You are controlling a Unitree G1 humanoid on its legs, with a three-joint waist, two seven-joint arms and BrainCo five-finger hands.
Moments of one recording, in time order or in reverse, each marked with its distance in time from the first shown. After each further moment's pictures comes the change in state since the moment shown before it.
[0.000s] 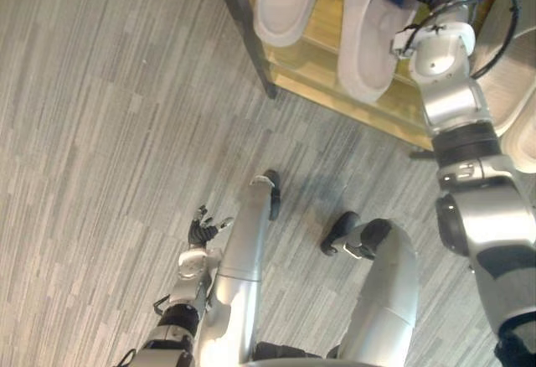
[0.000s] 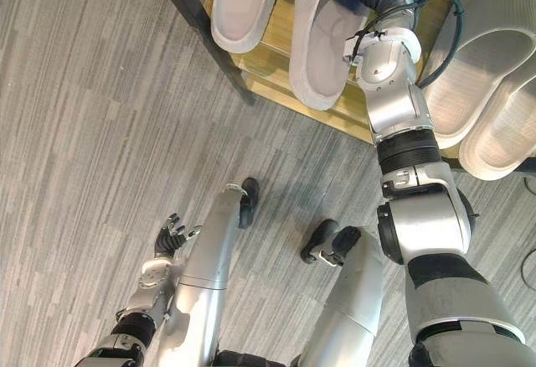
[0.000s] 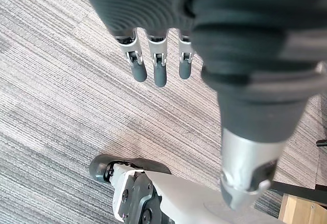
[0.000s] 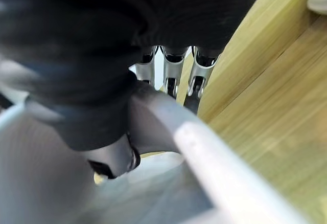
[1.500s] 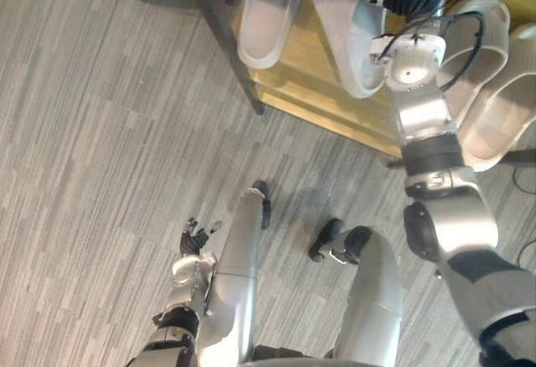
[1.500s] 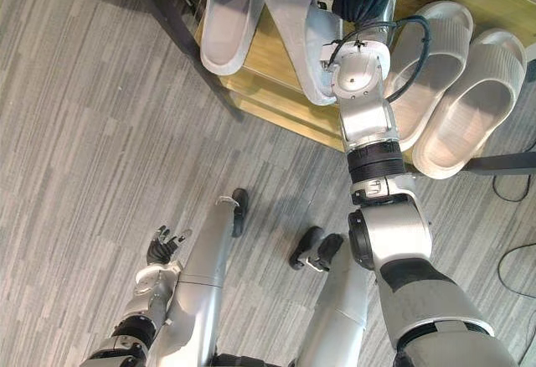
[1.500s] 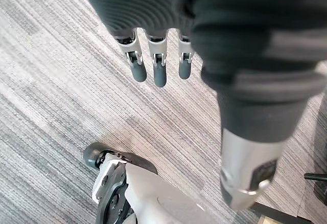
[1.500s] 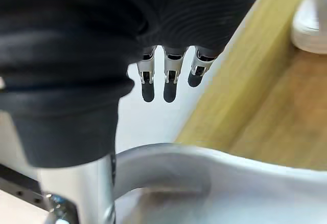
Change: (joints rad) left arm -0.002 -0.029 0.129 0.067 -0.099 0.008 -0.003; right arm 0.038 0.167 -0.155 -0.042 0.065 0.060 -0.017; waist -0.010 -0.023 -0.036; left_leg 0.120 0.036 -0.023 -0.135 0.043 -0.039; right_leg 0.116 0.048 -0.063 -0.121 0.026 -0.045
